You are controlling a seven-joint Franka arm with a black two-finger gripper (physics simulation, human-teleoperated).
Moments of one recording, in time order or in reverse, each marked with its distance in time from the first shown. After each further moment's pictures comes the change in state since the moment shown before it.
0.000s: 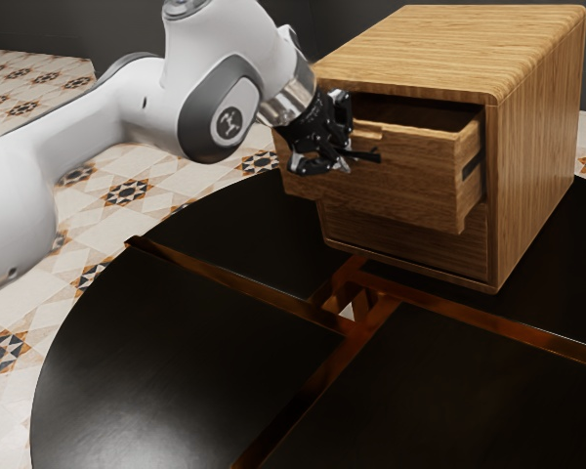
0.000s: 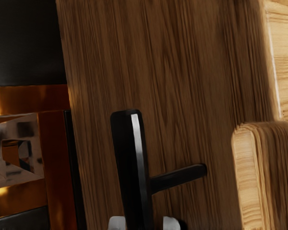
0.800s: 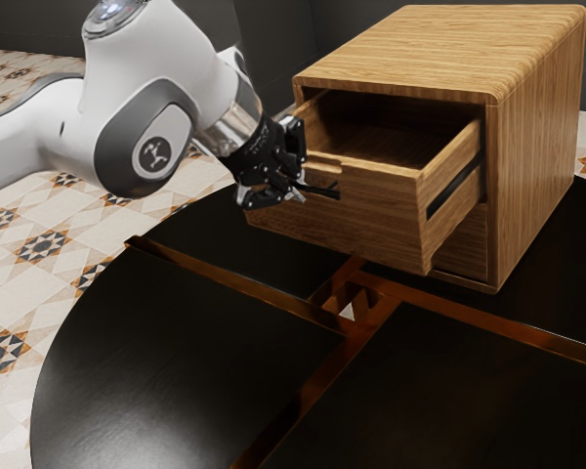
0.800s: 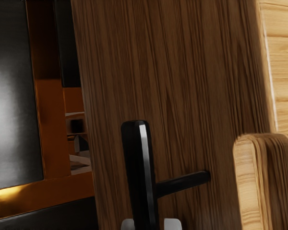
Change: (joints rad) arm 0.009 -0.314 0.005 -0.366 -0.032 0.010 -0.004
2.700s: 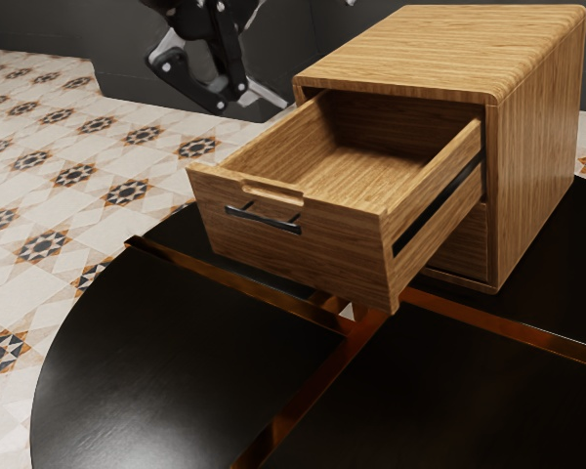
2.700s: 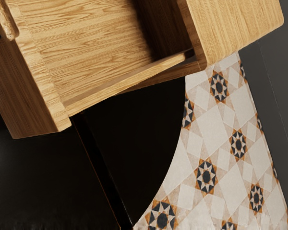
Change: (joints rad) arm -0.234 -0.140 -0.092 0.417 0.021 -0.334 0.004
